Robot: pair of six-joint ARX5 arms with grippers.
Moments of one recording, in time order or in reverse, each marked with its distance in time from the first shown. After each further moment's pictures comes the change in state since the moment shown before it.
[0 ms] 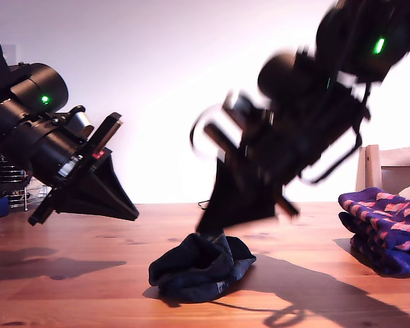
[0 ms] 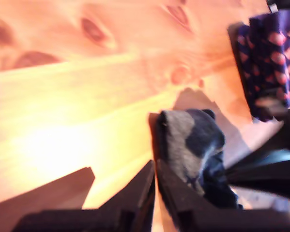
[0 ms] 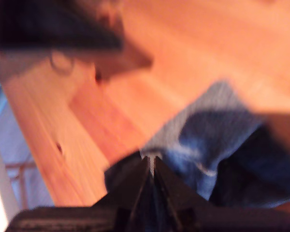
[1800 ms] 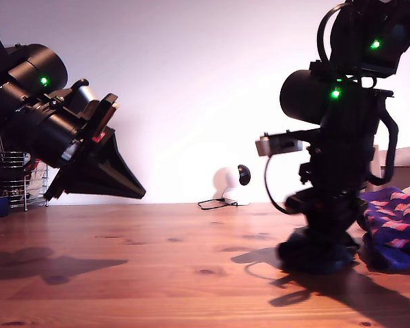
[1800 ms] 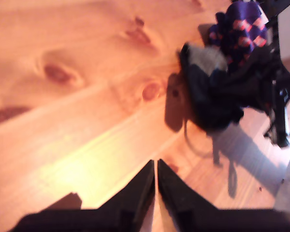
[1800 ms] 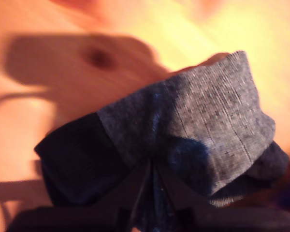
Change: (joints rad) left arm -0.001 -0.061 0.000 0.050 0.025 0.182; right arm -0.110 -0.028 0.114 -0.378 0.583 -0.410
